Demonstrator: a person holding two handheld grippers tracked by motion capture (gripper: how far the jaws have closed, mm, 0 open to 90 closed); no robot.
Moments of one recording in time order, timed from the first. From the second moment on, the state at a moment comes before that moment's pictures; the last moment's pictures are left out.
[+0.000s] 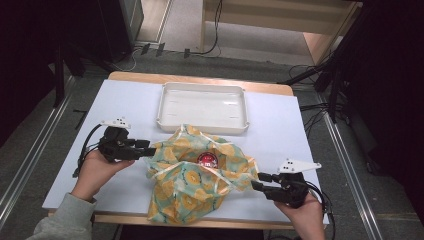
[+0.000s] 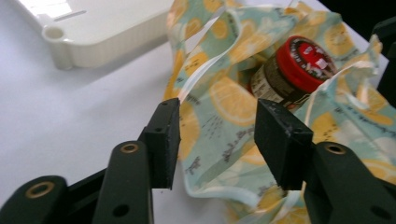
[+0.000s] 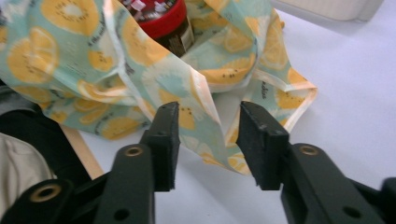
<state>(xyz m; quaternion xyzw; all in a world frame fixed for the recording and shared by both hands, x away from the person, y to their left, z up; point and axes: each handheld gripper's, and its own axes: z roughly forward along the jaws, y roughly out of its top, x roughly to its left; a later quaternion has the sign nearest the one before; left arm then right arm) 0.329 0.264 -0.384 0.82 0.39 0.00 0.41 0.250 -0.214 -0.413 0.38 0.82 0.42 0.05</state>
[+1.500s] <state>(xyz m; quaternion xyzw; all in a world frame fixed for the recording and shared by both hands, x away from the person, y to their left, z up) 0.326 0.174 -0.406 0.86 0.33 -0.04 0.39 0.321 -0.154 -0.412 0.36 0.83 0.43 0.03</state>
